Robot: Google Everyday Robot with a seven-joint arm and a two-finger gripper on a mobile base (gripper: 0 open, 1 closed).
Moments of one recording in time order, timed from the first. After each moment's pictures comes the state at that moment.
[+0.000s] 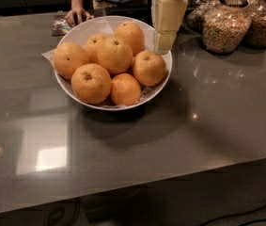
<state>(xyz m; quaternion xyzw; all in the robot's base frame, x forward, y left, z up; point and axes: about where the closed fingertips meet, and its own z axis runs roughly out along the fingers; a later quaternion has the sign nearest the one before) 0.532 -0.032 1.042 -0.79 0.58 -0.06 0.19</state>
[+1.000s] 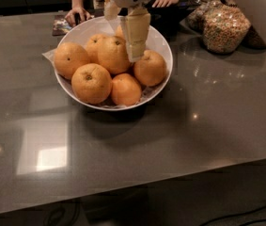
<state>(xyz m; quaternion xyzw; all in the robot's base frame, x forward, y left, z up) 0.554 0.025 0.999 -0.84 0.52 -0.05 0.13</state>
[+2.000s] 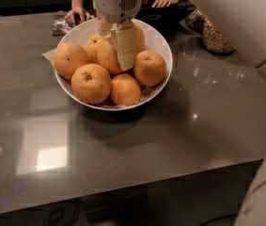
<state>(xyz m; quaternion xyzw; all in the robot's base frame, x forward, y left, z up) 0.566 0.046 0.963 -0.86 0.50 -0.05 0.09</state>
